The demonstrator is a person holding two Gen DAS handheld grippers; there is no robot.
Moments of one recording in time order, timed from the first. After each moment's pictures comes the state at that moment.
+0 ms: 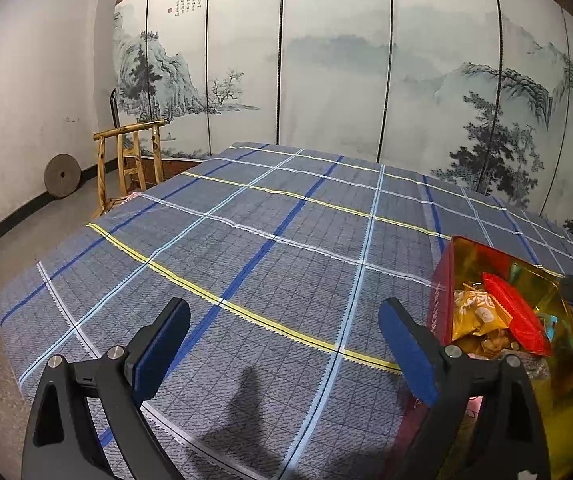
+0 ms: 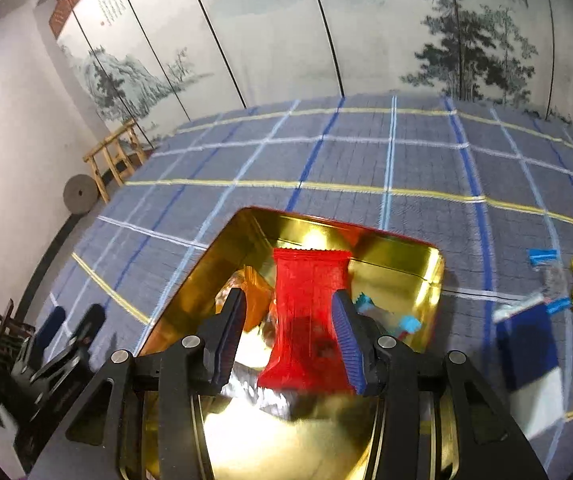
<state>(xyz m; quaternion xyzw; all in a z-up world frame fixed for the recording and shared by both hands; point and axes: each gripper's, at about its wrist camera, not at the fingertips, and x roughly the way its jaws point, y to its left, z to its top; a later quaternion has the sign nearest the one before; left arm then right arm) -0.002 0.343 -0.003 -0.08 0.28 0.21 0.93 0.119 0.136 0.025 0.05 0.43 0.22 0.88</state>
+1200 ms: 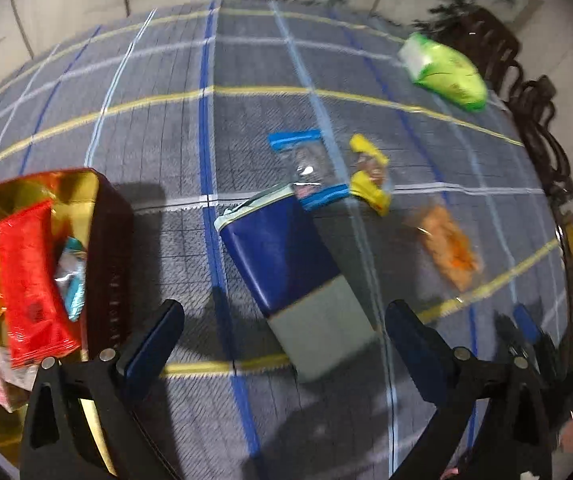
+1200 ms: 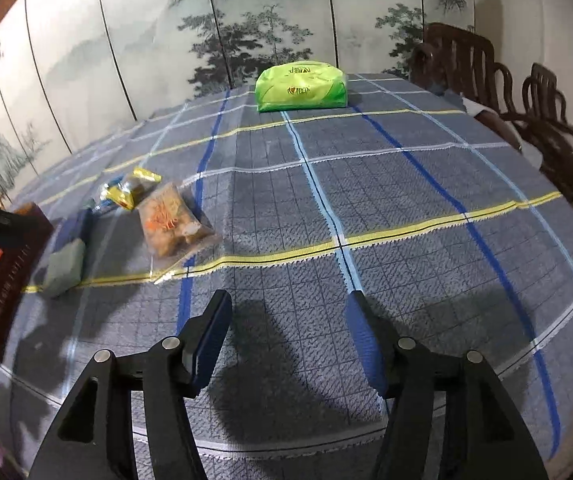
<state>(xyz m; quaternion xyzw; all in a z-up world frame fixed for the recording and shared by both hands) 0.153 0.015 -0.021 -0.03 0.60 -0.10 0.79 0.004 -0.226 -0.046 0.10 0.40 -0.04 0.91</state>
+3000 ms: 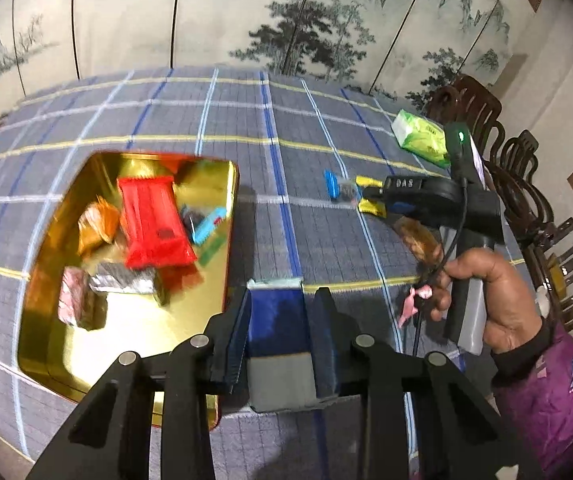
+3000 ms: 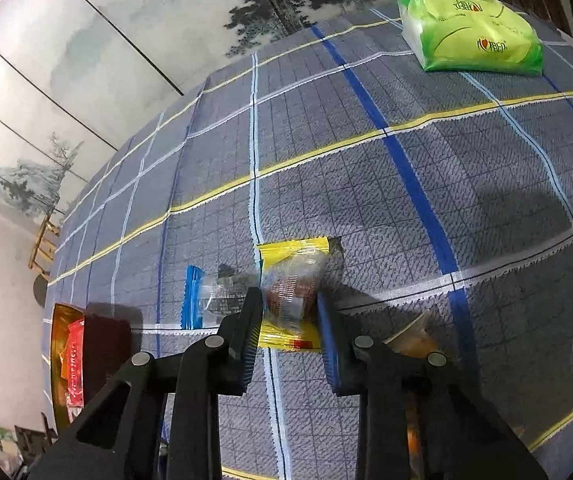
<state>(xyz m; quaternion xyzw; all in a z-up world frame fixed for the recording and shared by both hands) 0.035 0.101 0.046 -0.08 0.48 -0.11 0.86 0.206 -0.126 -0.059 0.21 0.51 0.06 0.83</state>
